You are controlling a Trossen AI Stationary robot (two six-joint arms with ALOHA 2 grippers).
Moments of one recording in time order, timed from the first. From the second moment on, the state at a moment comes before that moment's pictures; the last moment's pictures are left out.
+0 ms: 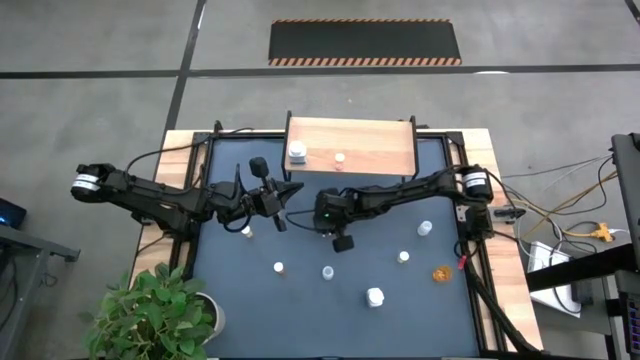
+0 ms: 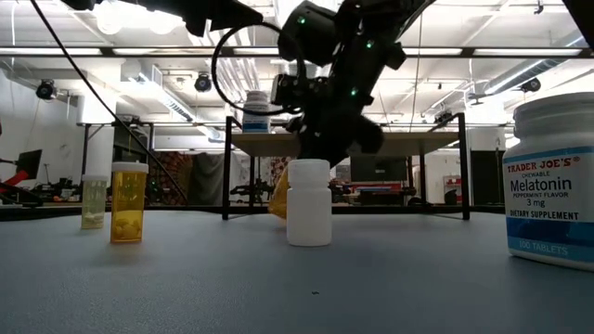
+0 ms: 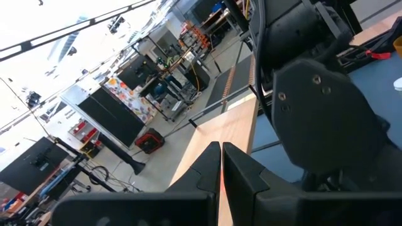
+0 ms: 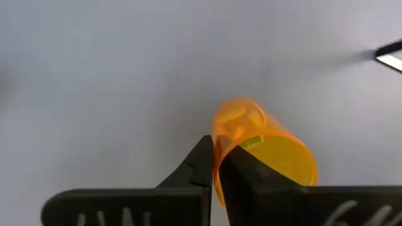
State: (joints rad) left arm -0.12 1.11 0.70 0.41 -0.54 0.68; right arm -0.01 1.97 1.36 -0.43 0.00 -0.36
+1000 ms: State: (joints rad) left arm -0.12 1.11 0.70 0.41 -0.53 0.69; right arm 0.01 1.45 1.38 -1.07 0.29 -0.10
